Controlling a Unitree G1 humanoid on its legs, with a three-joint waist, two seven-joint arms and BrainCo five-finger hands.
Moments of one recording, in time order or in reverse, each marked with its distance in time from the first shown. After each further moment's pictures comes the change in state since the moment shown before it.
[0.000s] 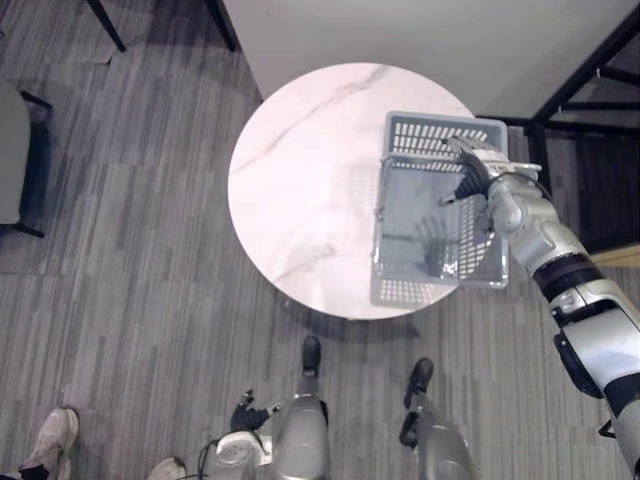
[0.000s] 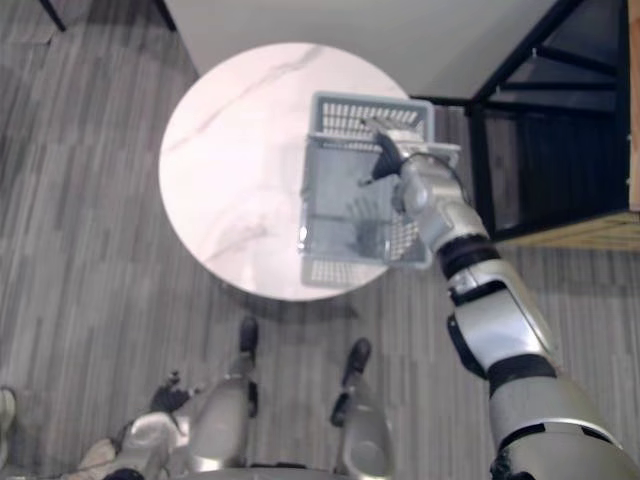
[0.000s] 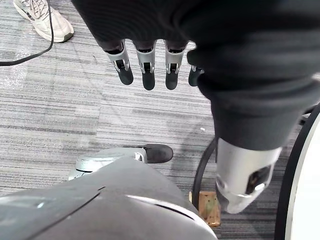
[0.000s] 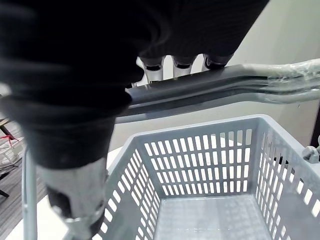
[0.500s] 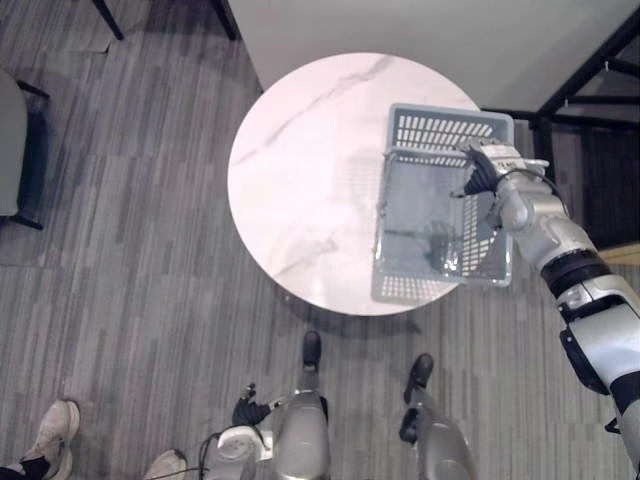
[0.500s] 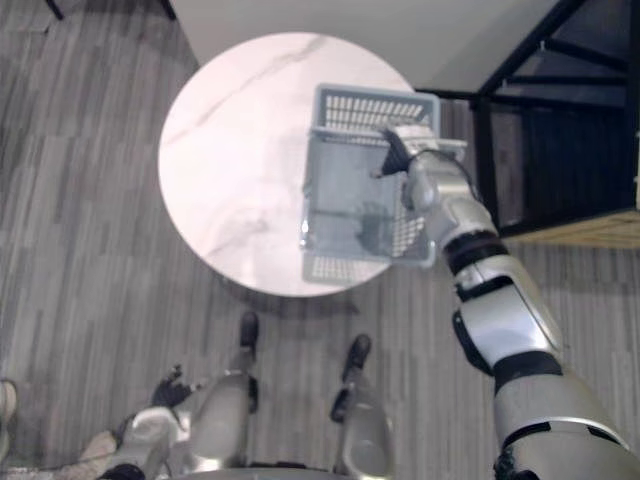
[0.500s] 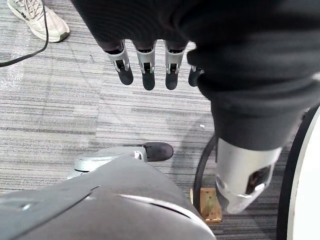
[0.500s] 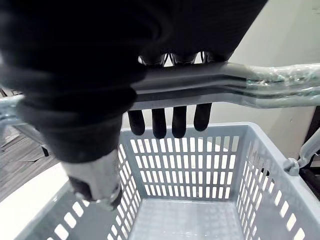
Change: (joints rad) left arm -0.026 0.011 -0.034 -0.006 0.000 -0.001 0.001; right arm -0.030 -0.024 -0.008 0.078 -0.073 -0.003 -0.046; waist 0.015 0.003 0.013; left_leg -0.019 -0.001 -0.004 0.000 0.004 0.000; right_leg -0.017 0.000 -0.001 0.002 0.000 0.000
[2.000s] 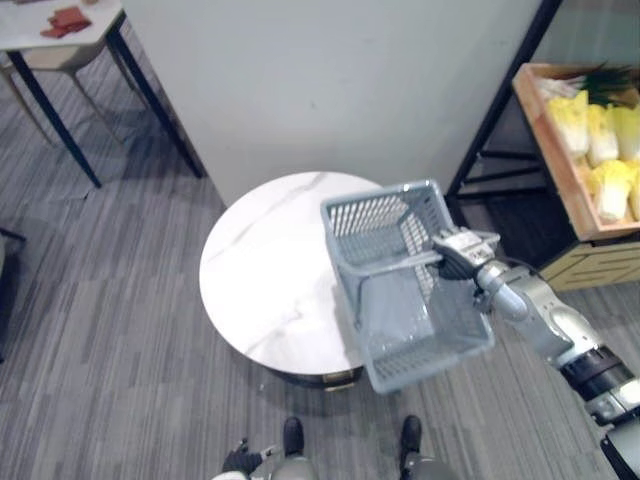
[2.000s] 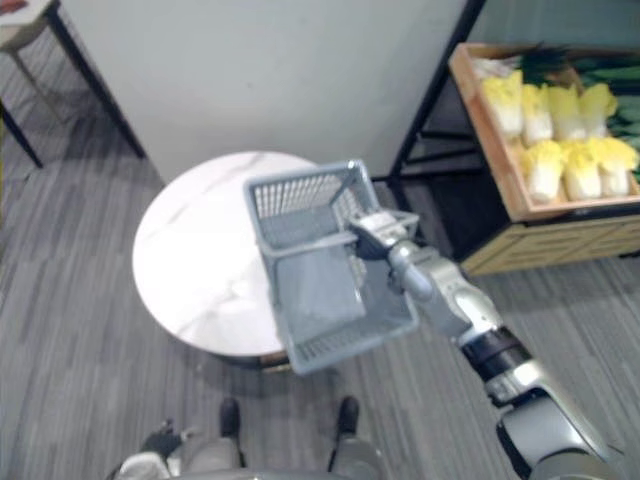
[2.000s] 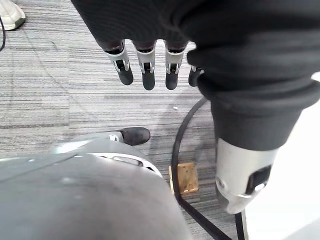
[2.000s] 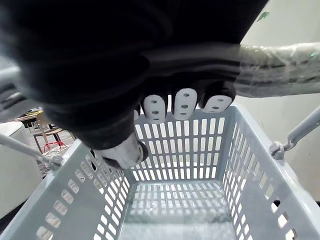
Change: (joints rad) left arm 0.127 -0.017 0.163 0.101 0.099 0.084 -0.102; right arm 0.610 -0.147 0.038 -0.764 0.050 -0.087 0.147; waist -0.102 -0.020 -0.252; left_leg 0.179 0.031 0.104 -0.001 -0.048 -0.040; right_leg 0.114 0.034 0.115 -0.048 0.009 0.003
